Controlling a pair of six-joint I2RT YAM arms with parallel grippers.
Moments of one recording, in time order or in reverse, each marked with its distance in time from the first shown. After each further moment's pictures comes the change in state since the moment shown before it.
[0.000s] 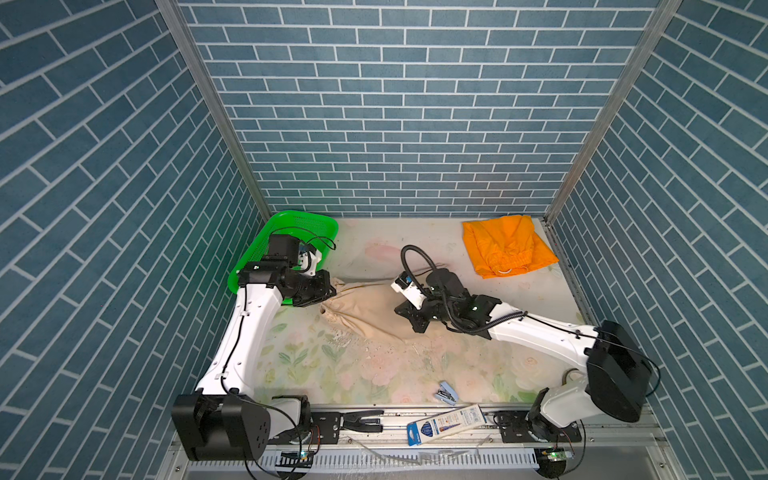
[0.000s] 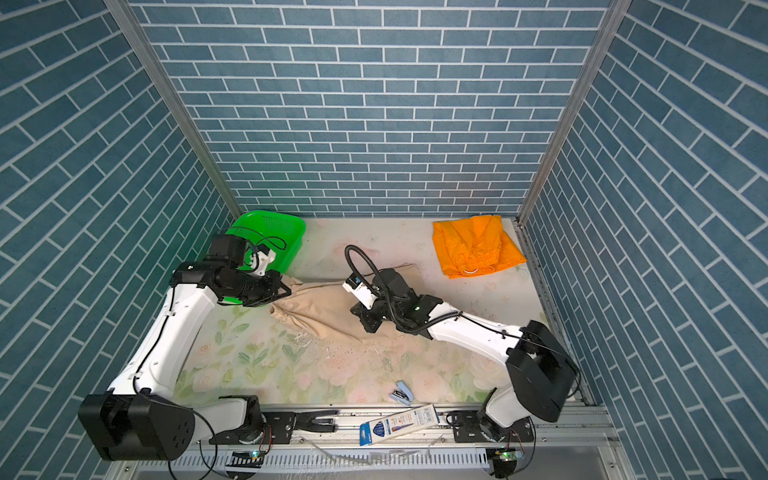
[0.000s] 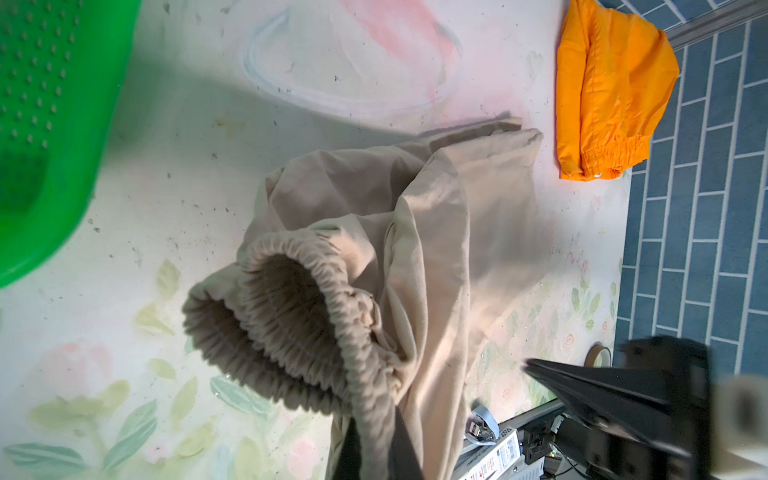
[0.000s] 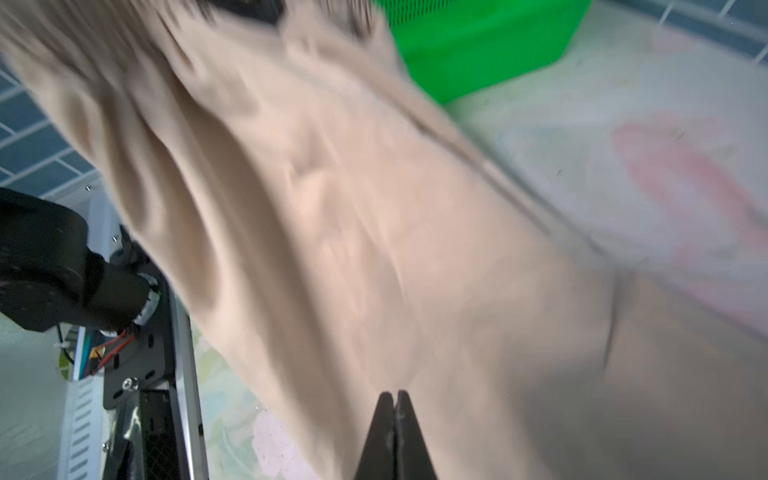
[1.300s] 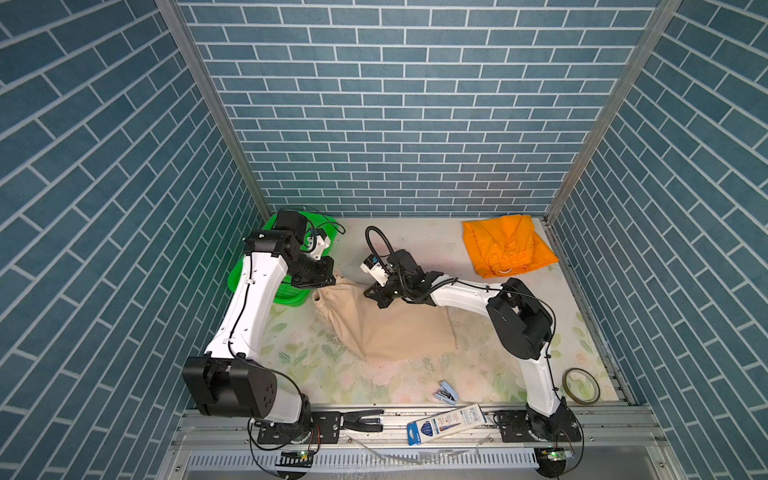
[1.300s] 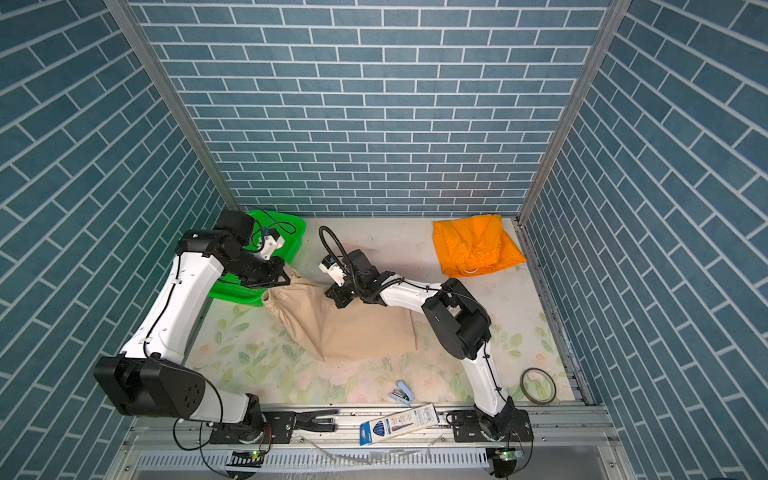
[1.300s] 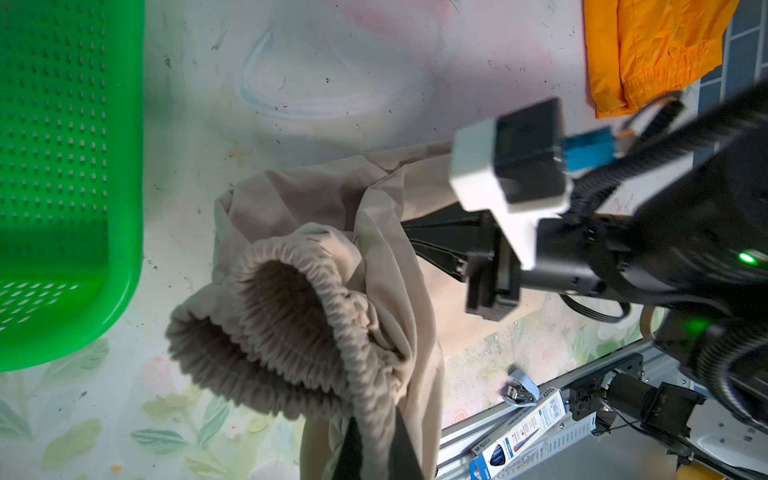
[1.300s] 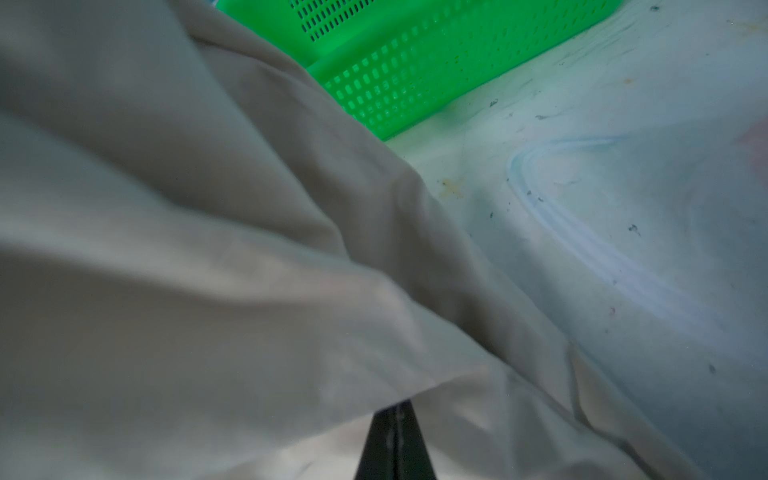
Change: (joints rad) left arm -0.050 0.195 0.283 -0.210 -0.074 0.179; right arm -0.050 0.600 0.518 0.093 -0.126 0.089
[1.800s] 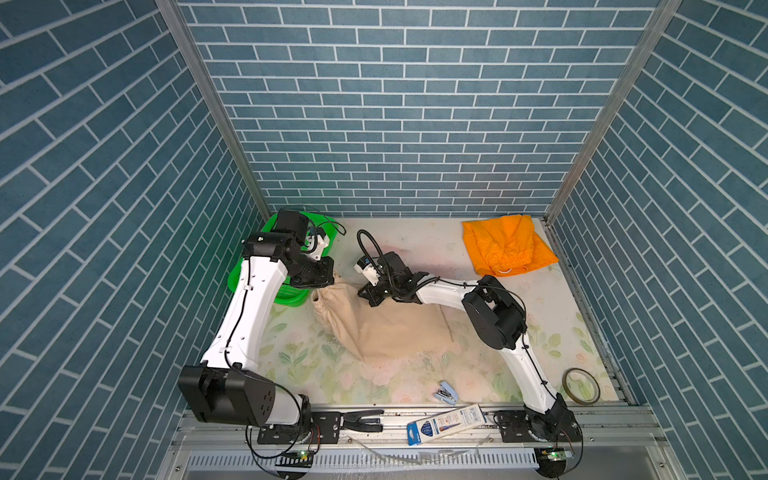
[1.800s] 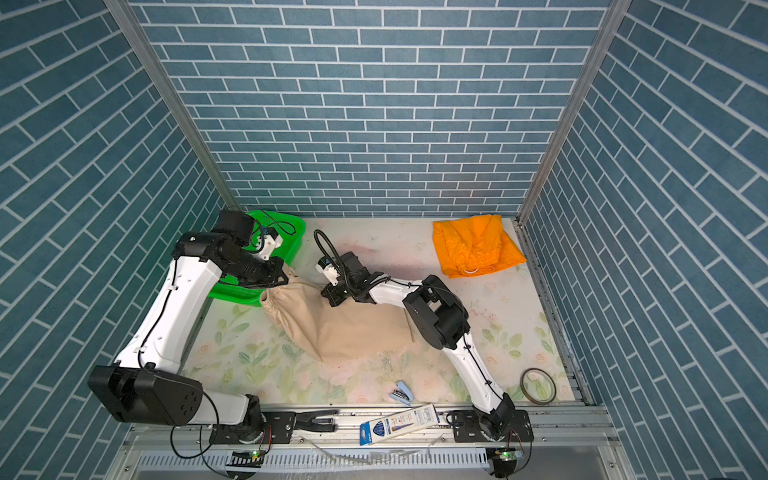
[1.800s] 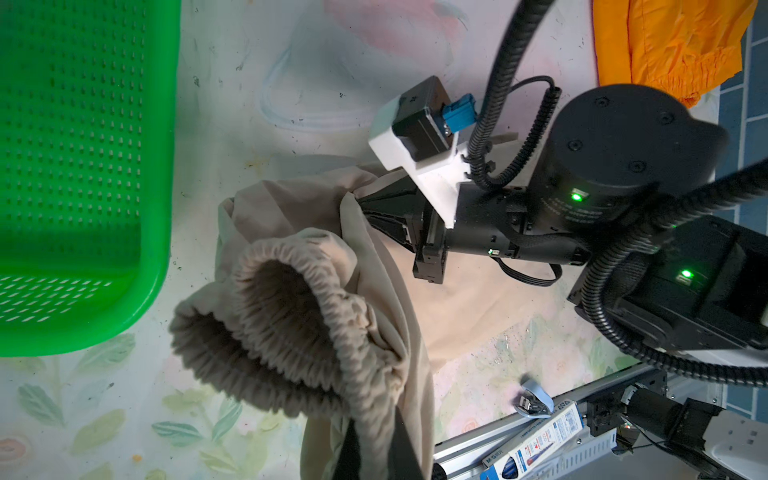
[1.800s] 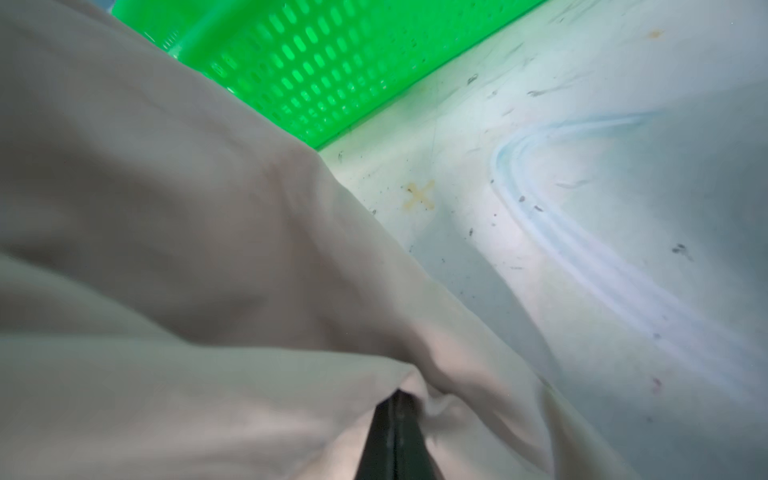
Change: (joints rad) left arm -0.019 -0.035 0.000 0.011 -0.066 -0.026; right arm -0.007 0.154 0.108 0.026 0.022 0.038
